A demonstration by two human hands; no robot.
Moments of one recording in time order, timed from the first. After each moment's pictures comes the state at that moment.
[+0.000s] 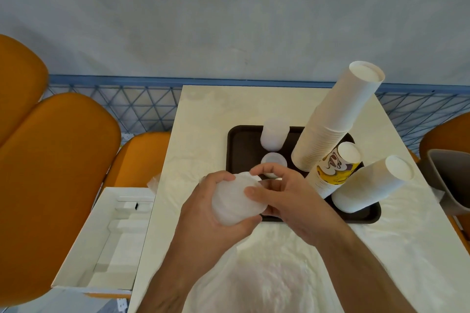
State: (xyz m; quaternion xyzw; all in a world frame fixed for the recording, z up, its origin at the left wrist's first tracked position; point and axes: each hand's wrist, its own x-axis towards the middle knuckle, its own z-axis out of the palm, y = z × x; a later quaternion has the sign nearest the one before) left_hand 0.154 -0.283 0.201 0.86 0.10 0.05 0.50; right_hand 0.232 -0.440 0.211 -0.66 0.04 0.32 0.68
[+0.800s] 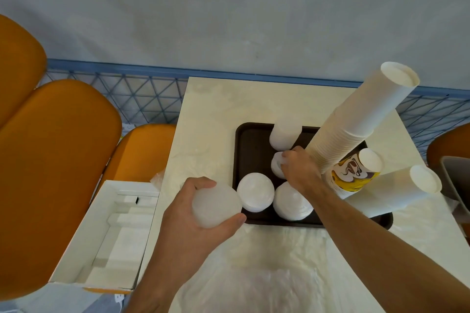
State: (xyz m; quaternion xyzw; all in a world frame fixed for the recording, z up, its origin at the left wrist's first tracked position) left_hand 0.153 -0.242 0.189 0.81 0.19 0.05 0.55; right_hand 0.362 -0.451 0.066 -0.98 -0.15 0.13 -0.01
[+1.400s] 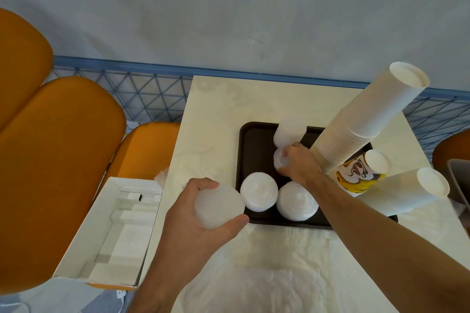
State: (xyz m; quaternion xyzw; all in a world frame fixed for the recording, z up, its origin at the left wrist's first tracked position) left_hand 0.150 -0.242 0.186 0.82 0.20 0.05 0.54; right_hand 0.377 -0.442 0.067 -0.98 -0.13 0.14 0.07
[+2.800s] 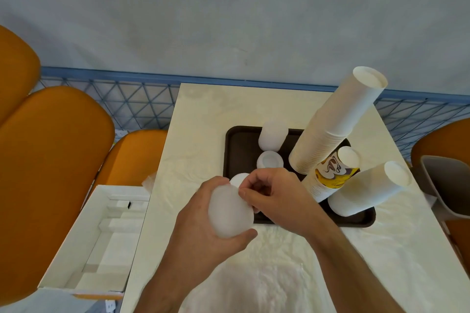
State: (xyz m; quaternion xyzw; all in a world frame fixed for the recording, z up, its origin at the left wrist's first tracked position) left_hand 0.146 -0.274 0.193 0.86 0.10 0.00 0.50; right_hand 0.240 -0.426 0.208 -0.85 -0.16 0.23 0.44
